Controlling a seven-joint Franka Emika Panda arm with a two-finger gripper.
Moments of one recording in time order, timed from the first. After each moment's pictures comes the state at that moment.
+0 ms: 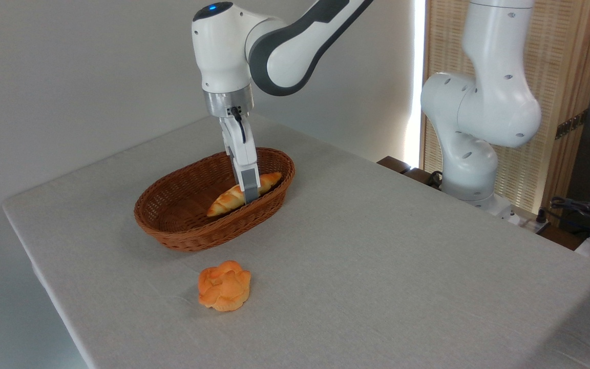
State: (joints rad) arm -0.10 -0.19 -0.42 -2.32 -0.12 2.18 0.72
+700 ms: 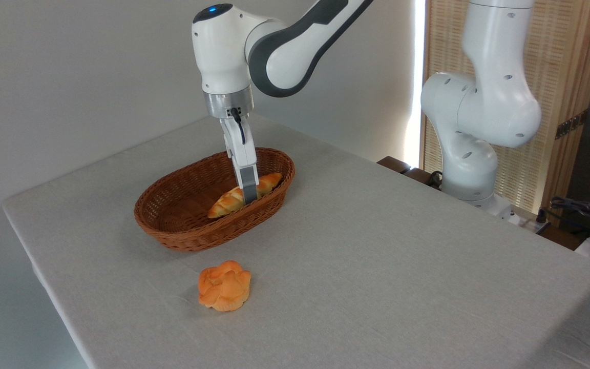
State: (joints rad) arm -0.10 -0.19 -0.42 -2.32 -0.12 2.18 0.73
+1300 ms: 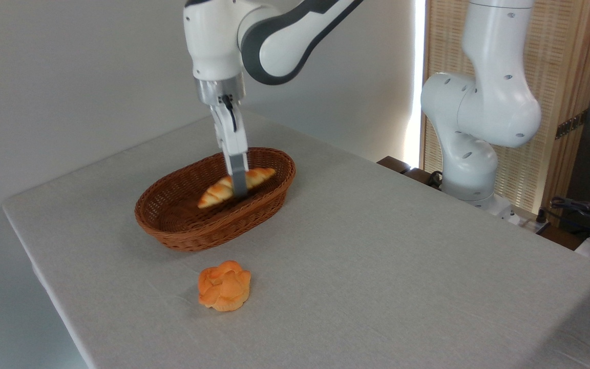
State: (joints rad) arm -0.10 -0.19 -0.41 -2.24 -0.17 2.14 0.72
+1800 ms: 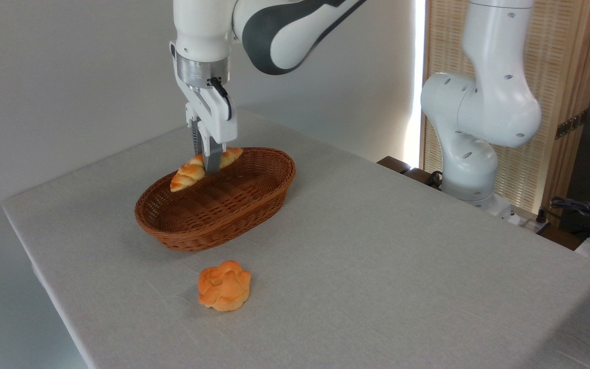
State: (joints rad) arm -0.10 -0.19 -0.27 -2.14 -0.36 2.10 0.71
